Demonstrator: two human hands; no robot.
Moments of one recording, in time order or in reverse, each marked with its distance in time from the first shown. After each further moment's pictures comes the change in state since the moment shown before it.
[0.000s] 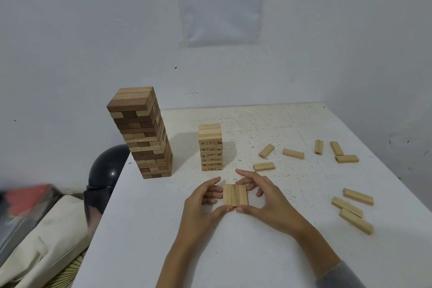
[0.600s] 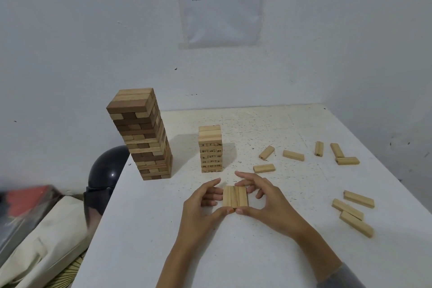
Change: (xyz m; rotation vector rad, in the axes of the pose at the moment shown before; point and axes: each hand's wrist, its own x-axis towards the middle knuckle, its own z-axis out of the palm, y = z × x) left_hand -0.001 0.002 0.002 -0.008 0.033 -0.018; right_hand -0.001 -0.005 -0.003 0.025 0.015 0.019
